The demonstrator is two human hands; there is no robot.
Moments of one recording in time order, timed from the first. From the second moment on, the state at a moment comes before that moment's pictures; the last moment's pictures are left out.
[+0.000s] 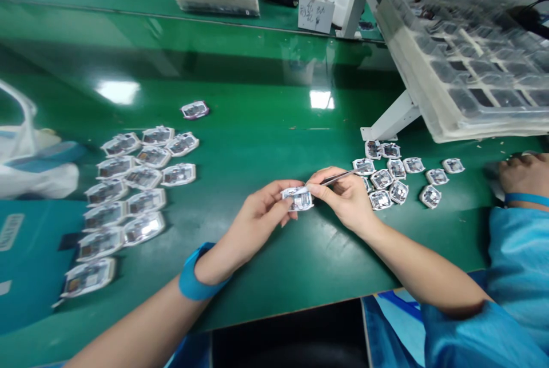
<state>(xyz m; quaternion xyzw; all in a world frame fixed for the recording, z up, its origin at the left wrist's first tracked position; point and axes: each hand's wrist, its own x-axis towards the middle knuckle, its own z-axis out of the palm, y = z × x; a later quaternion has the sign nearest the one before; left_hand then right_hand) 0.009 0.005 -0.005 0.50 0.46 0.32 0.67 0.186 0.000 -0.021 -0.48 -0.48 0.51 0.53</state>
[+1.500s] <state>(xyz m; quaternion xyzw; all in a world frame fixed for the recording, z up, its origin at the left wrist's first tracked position) 0.011 0.007 -0.003 0.35 0.48 0.33 0.73 0.190 -0.006 -0.021 -0.38 -0.70 0.27 0.54</state>
